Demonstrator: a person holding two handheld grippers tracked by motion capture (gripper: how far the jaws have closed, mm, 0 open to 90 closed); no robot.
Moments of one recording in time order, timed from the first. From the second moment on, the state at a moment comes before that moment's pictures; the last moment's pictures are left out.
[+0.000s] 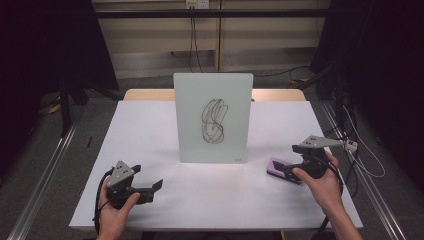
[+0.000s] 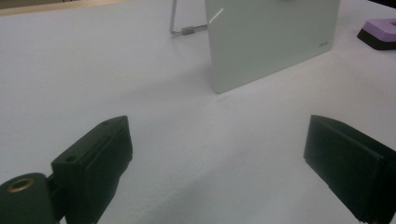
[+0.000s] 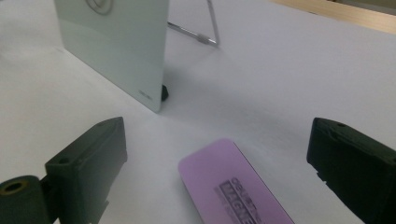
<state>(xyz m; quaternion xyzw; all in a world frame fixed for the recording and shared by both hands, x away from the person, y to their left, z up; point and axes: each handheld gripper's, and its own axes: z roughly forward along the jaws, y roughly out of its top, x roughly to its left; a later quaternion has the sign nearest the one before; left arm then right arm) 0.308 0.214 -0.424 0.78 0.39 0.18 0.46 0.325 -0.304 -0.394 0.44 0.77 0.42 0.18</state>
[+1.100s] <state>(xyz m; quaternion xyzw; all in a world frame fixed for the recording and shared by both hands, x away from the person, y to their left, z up) 0.309 0.214 -0.426 0.79 0.38 0.17 0.45 0.346 -0.317 -0.409 0.40 0.83 0.35 0.15</state>
